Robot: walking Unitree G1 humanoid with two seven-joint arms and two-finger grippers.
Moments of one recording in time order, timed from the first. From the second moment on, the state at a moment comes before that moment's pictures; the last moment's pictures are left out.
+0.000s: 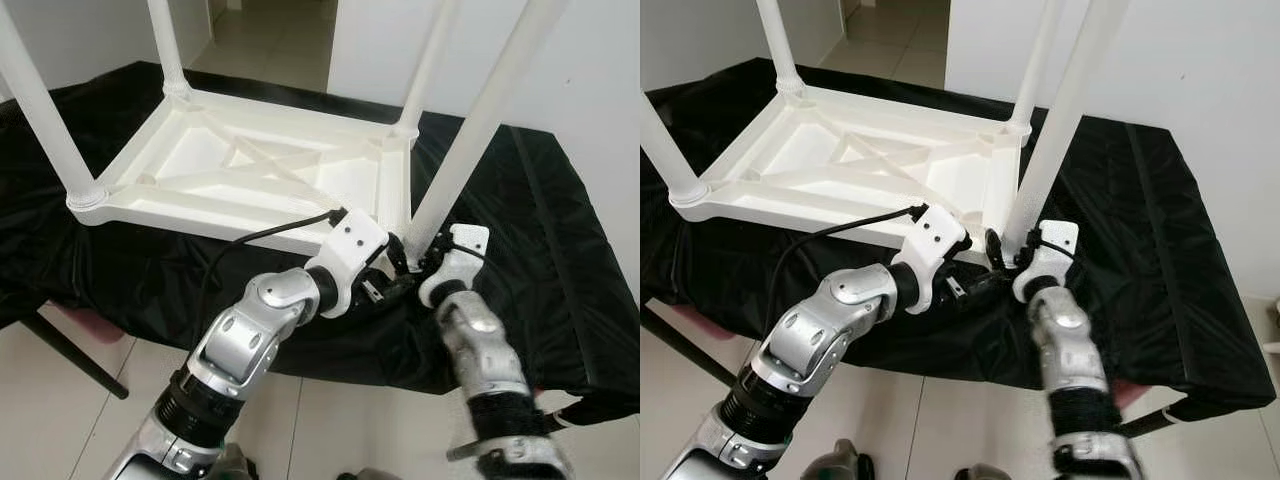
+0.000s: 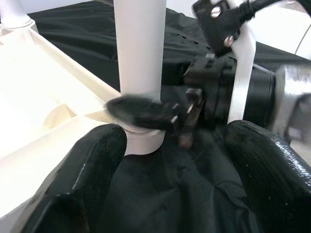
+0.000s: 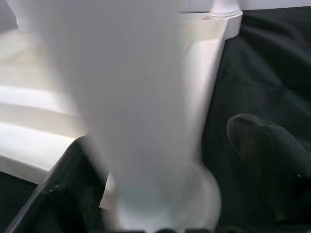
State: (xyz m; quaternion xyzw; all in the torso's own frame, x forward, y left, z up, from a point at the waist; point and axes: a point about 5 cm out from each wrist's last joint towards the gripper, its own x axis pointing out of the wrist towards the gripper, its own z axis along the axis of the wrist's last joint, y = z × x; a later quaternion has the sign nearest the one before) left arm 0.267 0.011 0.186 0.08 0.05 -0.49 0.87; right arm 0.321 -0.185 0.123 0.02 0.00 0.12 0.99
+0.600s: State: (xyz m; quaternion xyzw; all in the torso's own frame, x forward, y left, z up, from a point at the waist) left arm 0.269 0.013 0.186 0.07 0.05 -0.48 0.87; right arm 0.342 -0.191 0.124 0.01 0.02 0.29 0.96
